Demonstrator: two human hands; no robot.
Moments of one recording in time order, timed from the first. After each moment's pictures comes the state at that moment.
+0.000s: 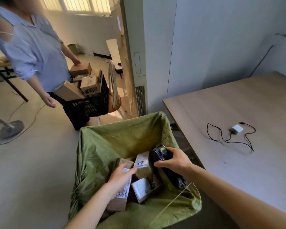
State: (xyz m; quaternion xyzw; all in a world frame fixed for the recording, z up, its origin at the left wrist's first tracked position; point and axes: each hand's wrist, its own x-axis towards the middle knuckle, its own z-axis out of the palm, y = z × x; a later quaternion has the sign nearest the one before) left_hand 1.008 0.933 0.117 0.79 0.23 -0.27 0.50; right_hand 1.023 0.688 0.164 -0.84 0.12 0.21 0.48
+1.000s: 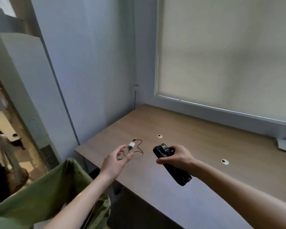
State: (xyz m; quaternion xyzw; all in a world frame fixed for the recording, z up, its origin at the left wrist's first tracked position) left_hand 0.856 0.681 0.348 0.81 -0.32 -0.14 0.47; right_hand 0.674 0.479 0.387 -0.83 0.37 -0.05 0.42
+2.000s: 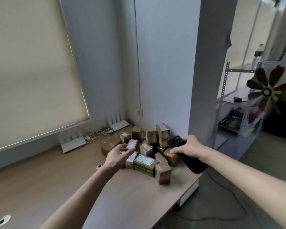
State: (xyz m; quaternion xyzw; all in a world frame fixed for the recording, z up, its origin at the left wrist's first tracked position) left_hand 0.017 0.266 0.409 0.49 -0.72 -0.40 0.28; right_hand -0.258 0.386 0.446 -0.41 0.83 -0.28 0.24
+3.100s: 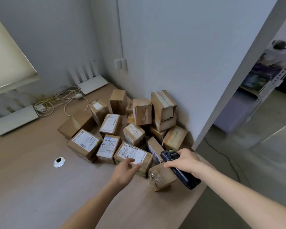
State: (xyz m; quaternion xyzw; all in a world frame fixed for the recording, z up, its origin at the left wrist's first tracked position) left_hand -0.179 0.005 0.118 0.54 -0.68 -0.49 0.02; right_hand -0.411 0.105 0.159 -0.29 0.86 -0.12 0.40
